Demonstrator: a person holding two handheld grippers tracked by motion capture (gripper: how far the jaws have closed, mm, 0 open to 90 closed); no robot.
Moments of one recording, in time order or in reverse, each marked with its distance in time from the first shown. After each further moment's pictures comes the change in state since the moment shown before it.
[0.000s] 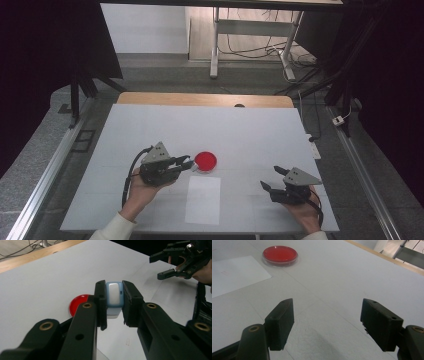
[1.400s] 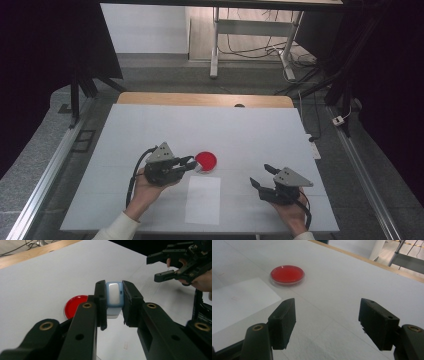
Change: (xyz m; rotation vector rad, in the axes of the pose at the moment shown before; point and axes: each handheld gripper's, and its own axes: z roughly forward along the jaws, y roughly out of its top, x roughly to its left) left arm 0.000 -0.001 0.008 -0.008 -0.014 -0.013; right arm 0.029 0.019 0.014 -0.078 -0.026 0.064
